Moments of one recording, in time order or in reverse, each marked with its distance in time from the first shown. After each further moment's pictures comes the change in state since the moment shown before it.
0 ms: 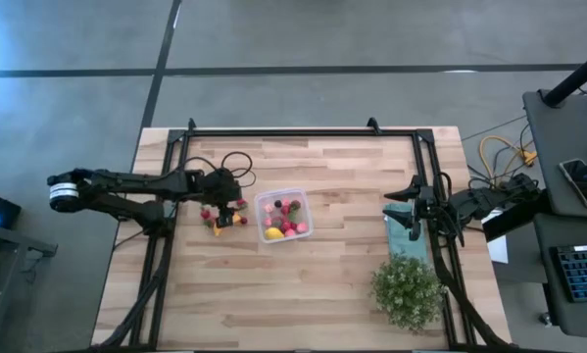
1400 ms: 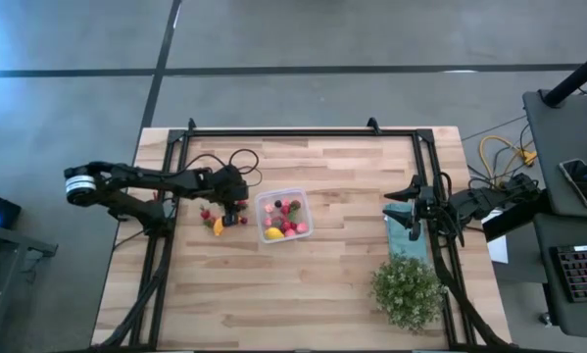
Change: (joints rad) left arm 0.062 0.176 0.007 0.146 0.085 0.075; right arm 0.000 0.000 0.000 0.000 0.000 0.000
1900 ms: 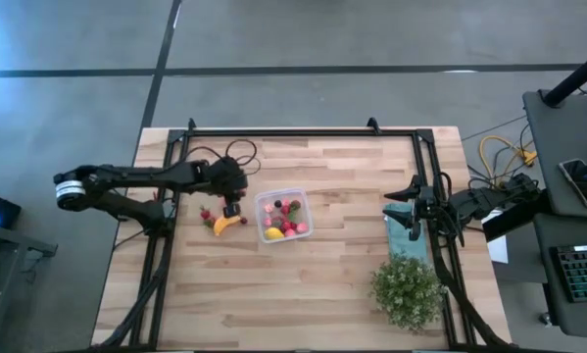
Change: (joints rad) left arm 0.005 -0.098 0.111 -0.169 -0.119 -0.055; right arm 0.000 0.000 0.000 0.000 0.000 0.000
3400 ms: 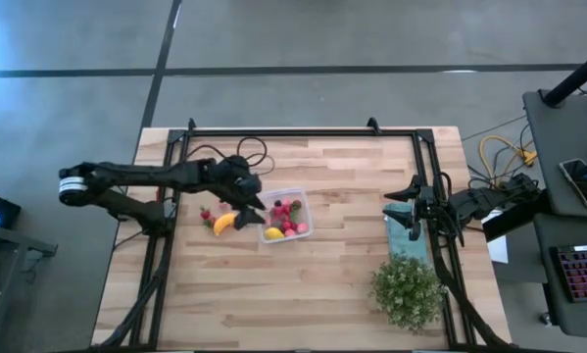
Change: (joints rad) left arm -0.136 0.038 0.193 0.074 0.503 -0.438; right arm 0.000 0.001 0.000 0.000 0.000 0.000
